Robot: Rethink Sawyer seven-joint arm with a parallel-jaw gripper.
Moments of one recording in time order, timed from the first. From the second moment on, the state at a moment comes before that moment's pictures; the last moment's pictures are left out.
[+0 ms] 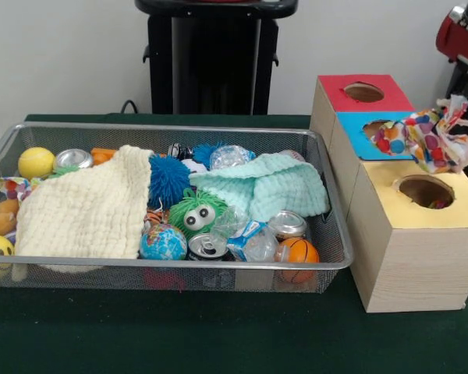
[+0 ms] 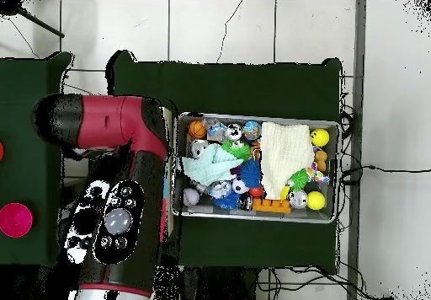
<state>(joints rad) 0.31 -0.43 -0.37 1.12 0.28 1.12 2.61</state>
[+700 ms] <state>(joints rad) 0.32 -0.31 -0.38 1.12 0.32 0.92 2.61</state>
